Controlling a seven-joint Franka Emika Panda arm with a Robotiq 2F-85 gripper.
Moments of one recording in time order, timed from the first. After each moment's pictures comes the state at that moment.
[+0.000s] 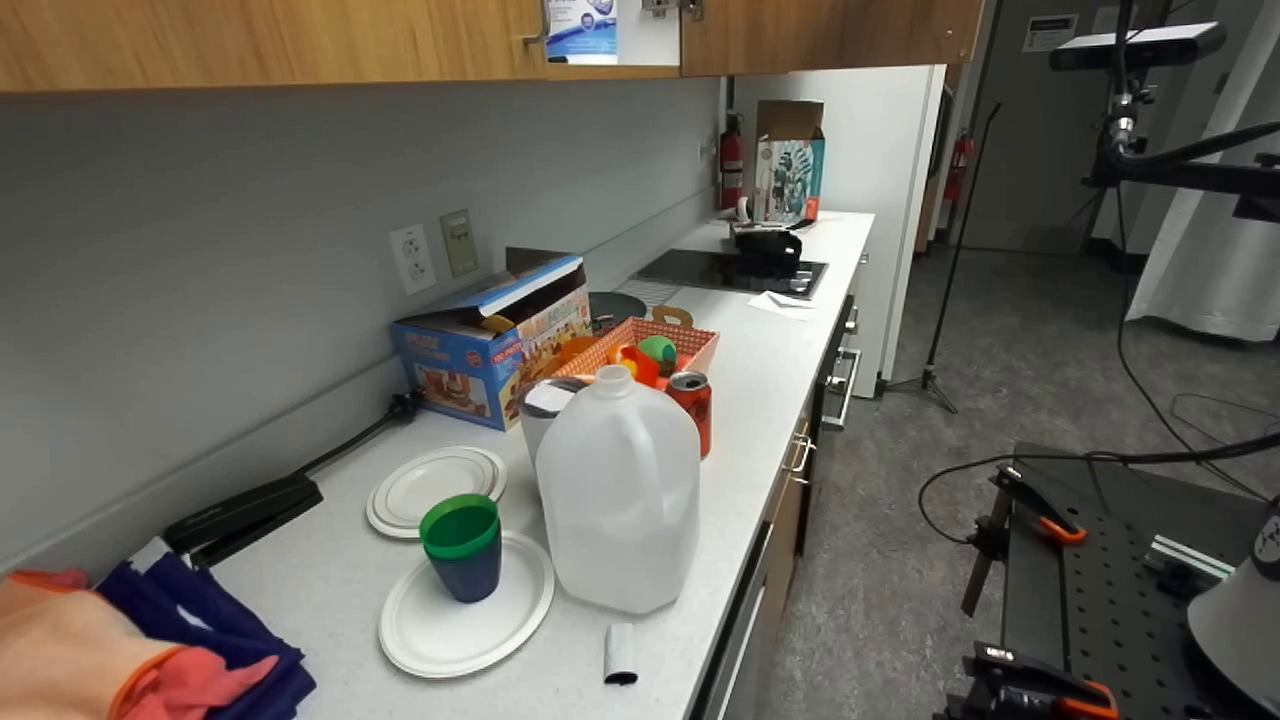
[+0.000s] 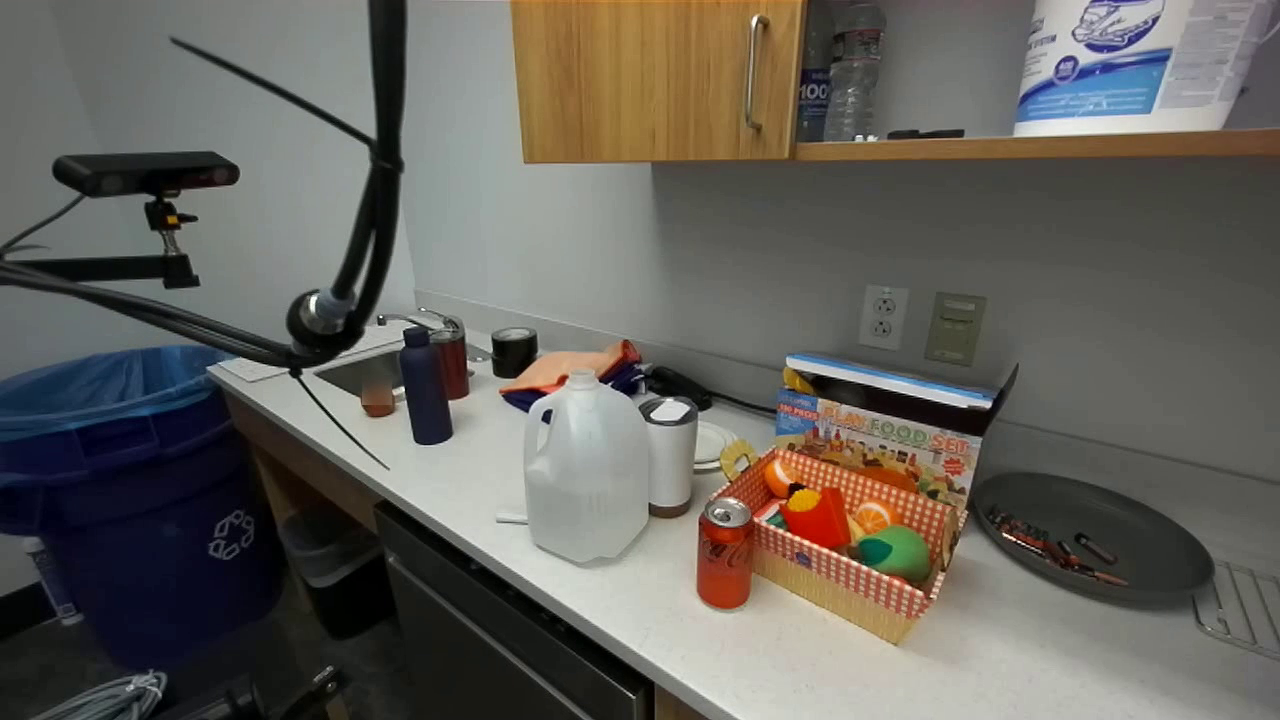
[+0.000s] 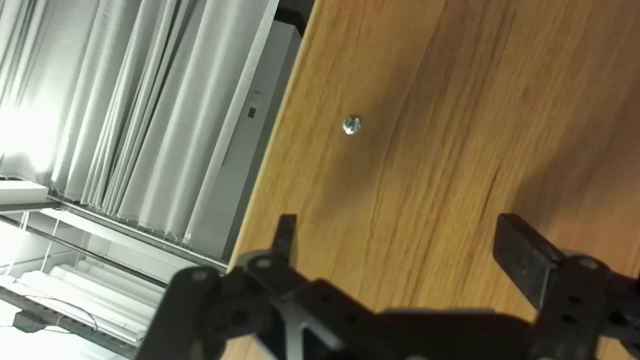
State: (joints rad) arm -0.23 -0.13 -0.23 -1.78 -1.35 1.91 1.25
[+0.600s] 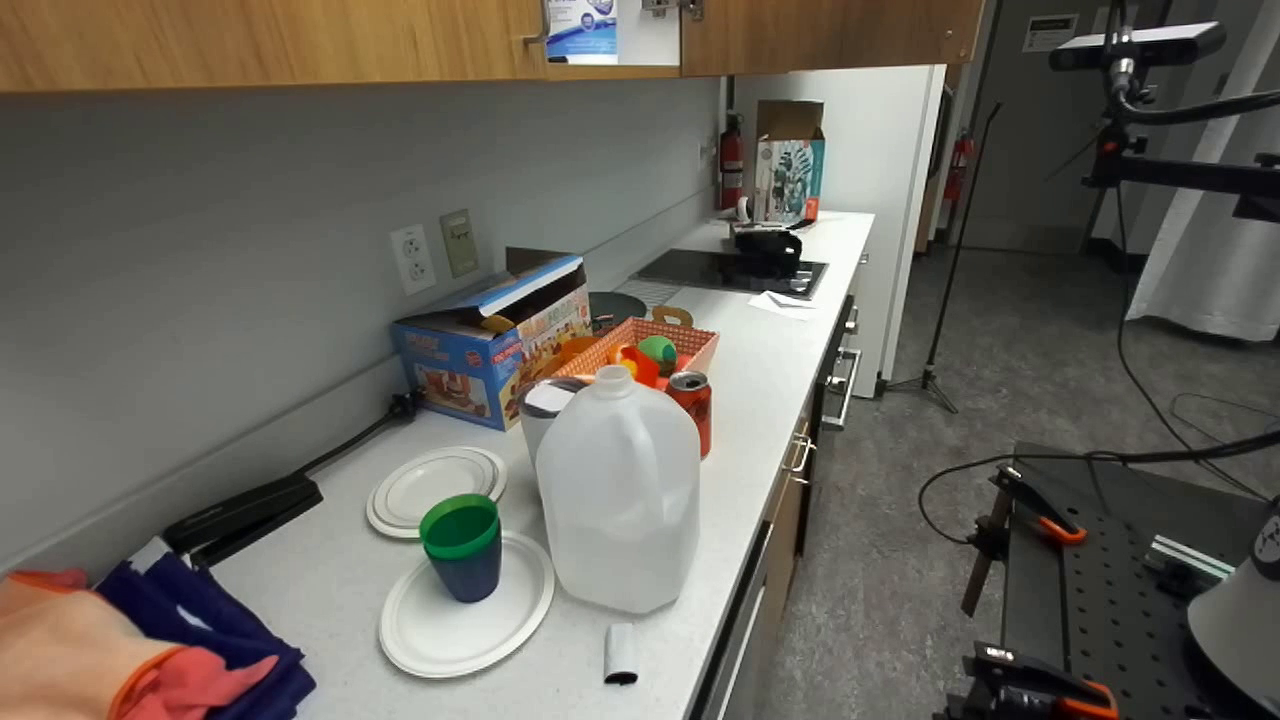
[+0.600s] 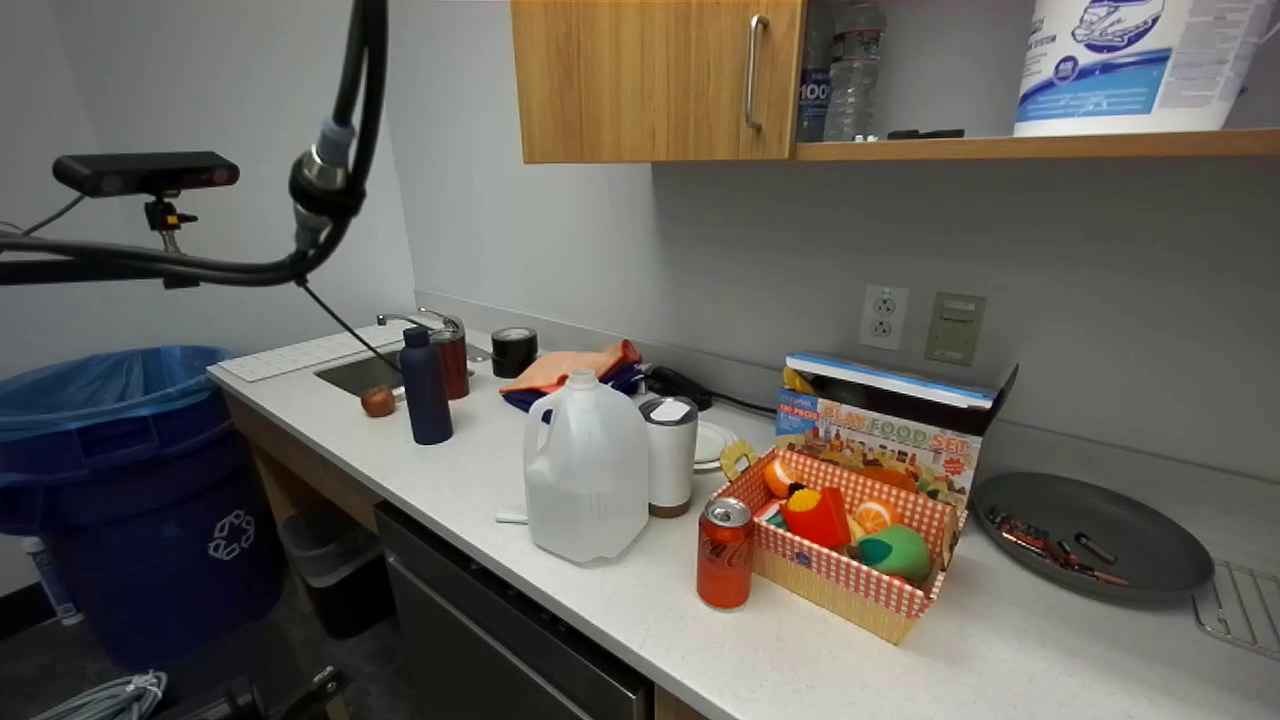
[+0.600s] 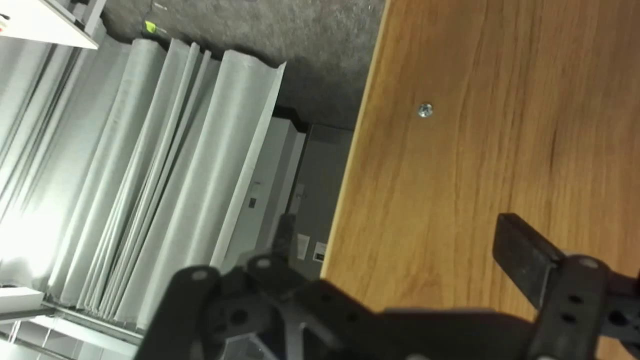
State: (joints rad) arm -0.22 -0.17 -0.22 -1.61 -1.06 1.75 1.05
